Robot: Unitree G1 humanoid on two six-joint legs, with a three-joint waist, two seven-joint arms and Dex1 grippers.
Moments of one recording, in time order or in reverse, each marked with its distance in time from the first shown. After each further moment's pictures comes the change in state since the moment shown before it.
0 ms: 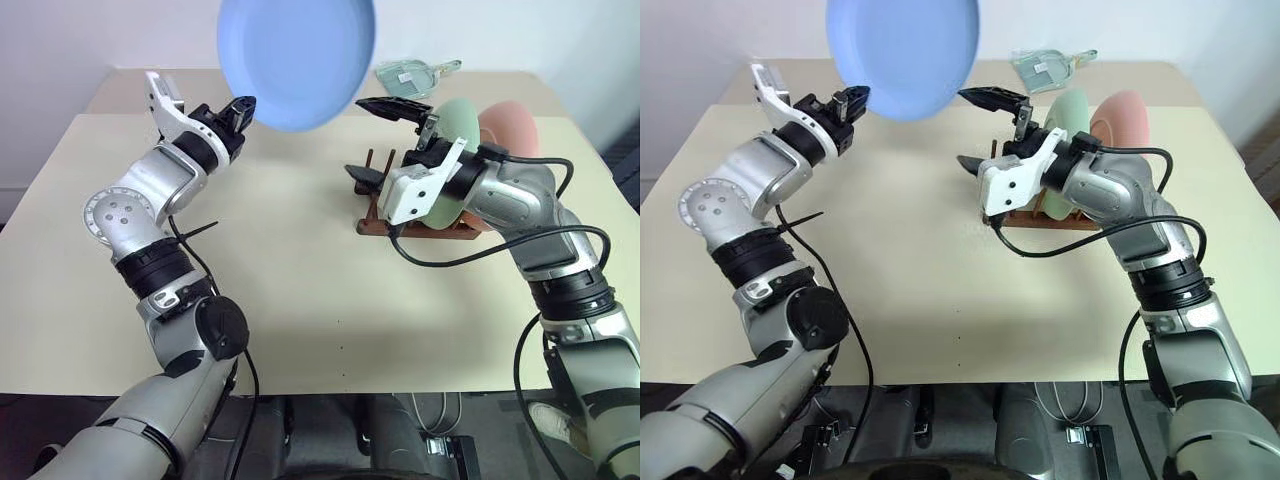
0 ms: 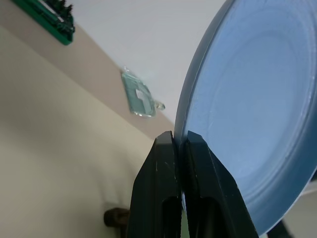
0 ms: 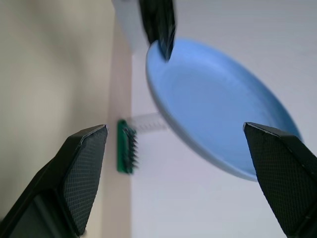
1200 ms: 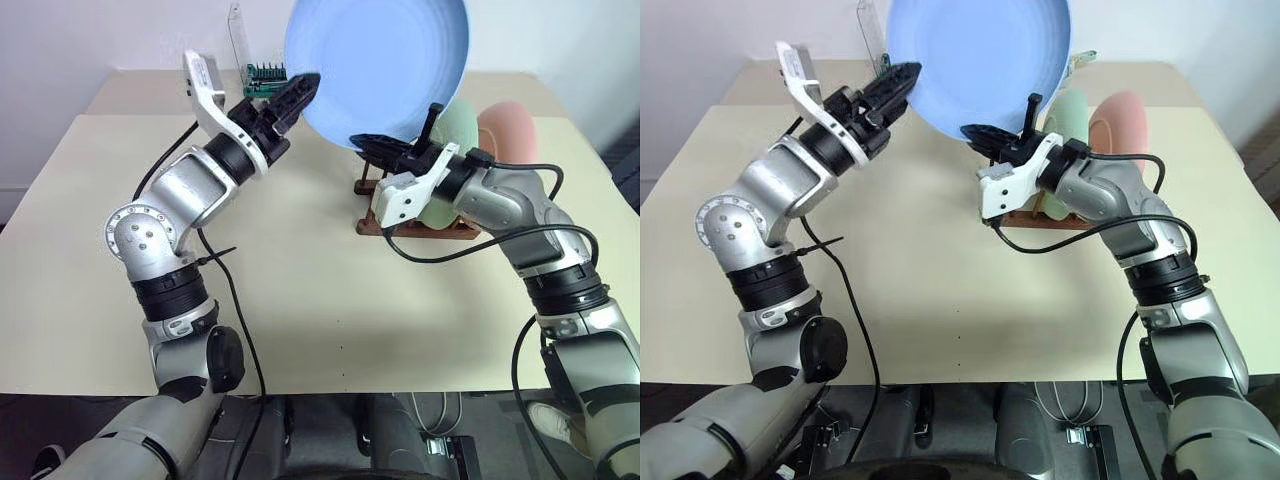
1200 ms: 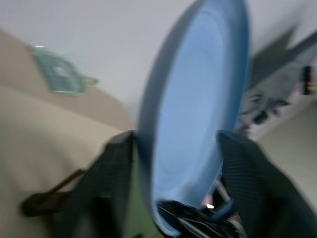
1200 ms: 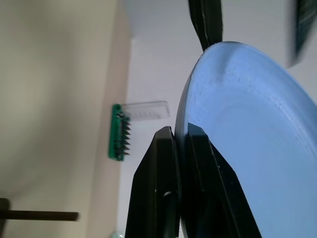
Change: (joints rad) left arm 0.130 0.126 -0.312 -0.113 -0.470 -0.156 -0.031; right arm -0.026 0.010 0.011 0.054 -0.083 -0.018 -0.071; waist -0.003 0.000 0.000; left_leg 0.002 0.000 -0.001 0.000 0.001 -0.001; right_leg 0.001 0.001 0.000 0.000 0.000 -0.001
